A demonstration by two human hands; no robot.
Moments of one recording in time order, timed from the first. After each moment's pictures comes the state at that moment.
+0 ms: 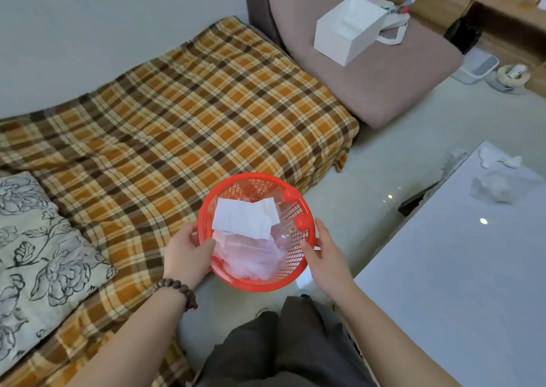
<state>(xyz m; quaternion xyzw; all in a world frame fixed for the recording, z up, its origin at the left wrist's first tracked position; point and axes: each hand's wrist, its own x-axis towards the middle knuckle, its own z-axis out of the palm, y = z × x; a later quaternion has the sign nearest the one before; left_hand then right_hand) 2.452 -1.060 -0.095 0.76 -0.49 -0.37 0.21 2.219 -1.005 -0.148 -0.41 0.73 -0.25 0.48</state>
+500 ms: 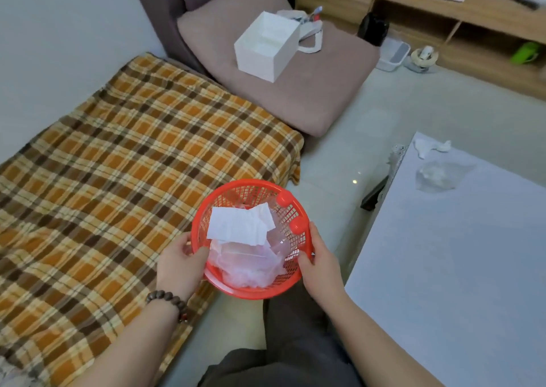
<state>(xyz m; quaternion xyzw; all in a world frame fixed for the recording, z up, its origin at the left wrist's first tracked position) 2.338 -1.185 -0.098 0.69 -0.57 -0.43 0.16 2.137 -1.072 -0.153 -0.34 0.79 -0.37 0.36</state>
